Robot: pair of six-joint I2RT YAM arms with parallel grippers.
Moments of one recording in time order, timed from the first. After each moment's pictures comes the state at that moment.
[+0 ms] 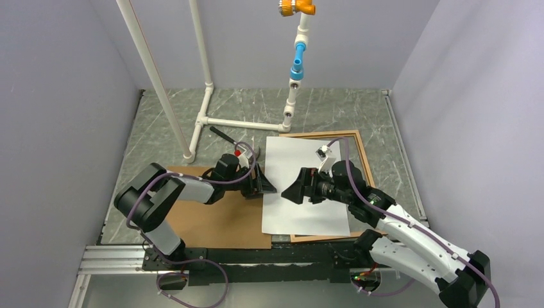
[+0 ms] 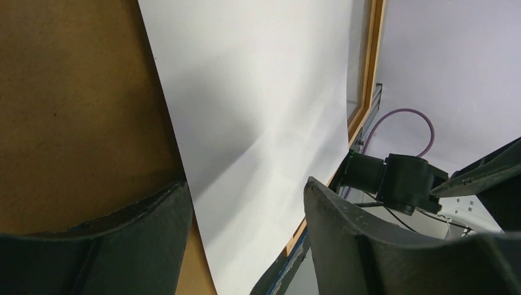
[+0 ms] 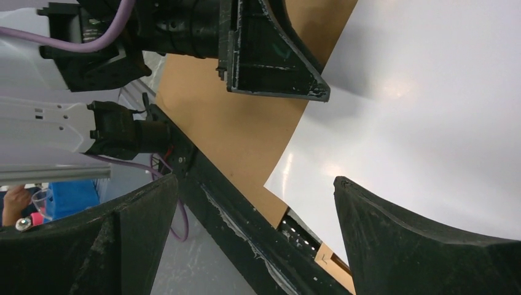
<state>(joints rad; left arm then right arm) -0.63 1.63 0.53 0.51 0.54 -0.97 0.73 0.77 0.58 -0.29 -0.25 0.73</state>
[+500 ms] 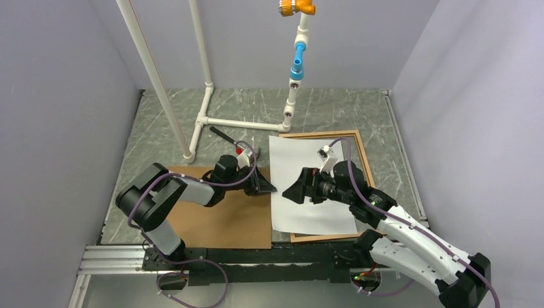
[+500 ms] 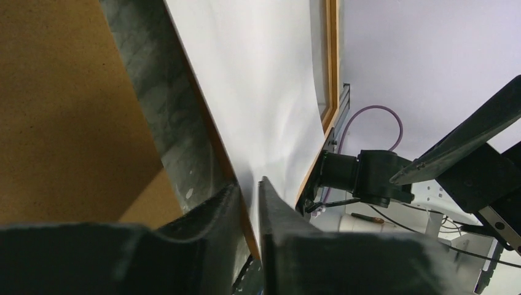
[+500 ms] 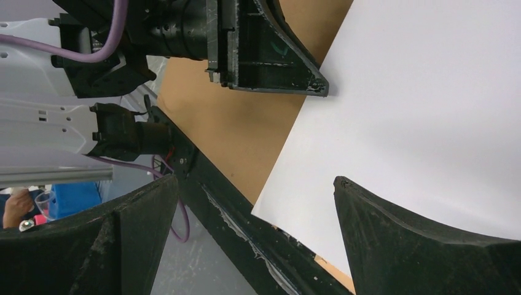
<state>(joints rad) -0.65 1.65 0.50 0.70 0.56 -1.02 0.71 0.75 0.57 -0.30 -0.26 0.74</state>
